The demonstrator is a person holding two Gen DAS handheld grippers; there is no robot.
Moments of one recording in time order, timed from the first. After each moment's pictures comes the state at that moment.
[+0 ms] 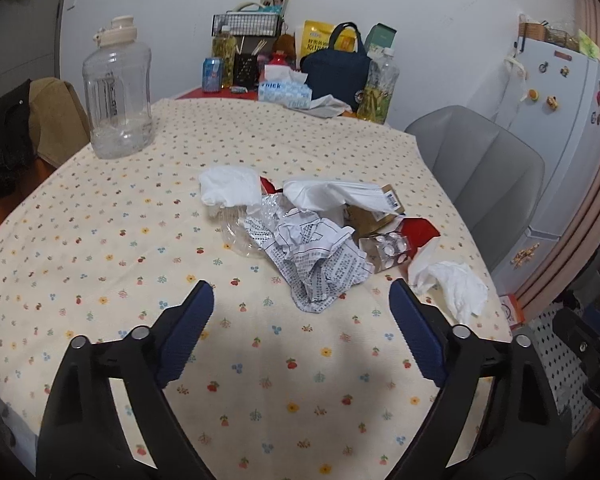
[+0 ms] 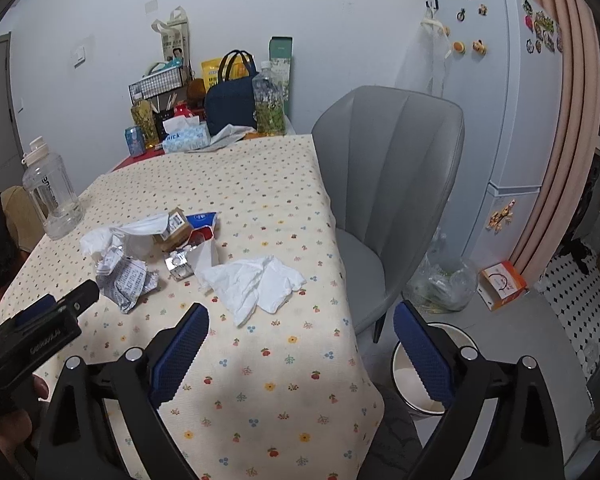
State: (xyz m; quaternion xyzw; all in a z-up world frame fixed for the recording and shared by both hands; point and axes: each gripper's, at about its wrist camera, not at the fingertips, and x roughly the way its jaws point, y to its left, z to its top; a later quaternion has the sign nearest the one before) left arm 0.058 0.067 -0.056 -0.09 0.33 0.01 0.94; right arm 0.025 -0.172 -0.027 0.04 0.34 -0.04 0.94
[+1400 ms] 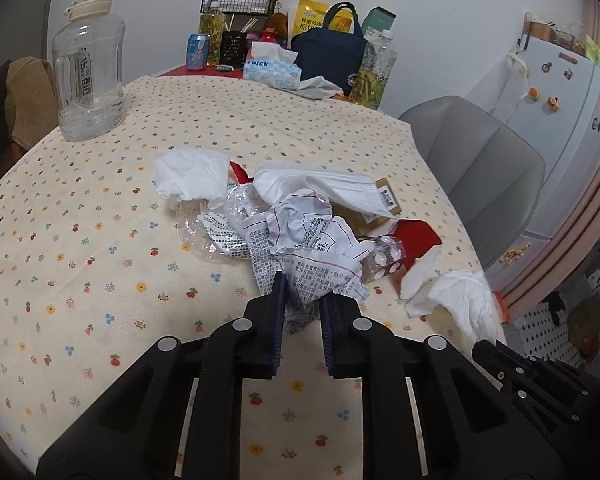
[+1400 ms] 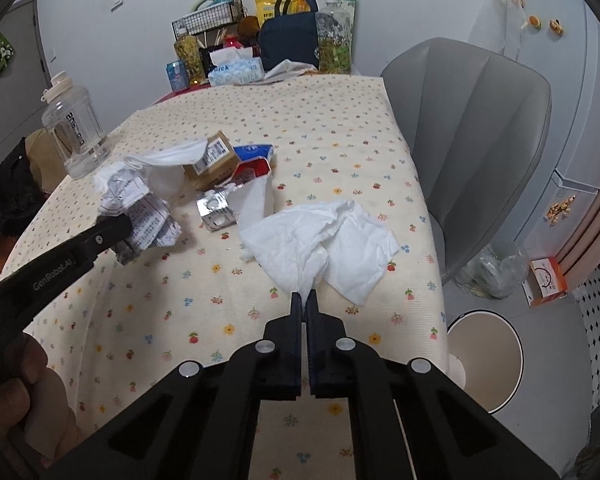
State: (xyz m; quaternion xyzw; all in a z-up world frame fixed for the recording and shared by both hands) left arm 0.092 0.055 -0.073 -0.11 0.36 -0.02 0.93; right arm 0.079 -0.135 -0.077 0.02 0.42 0.06 0.91
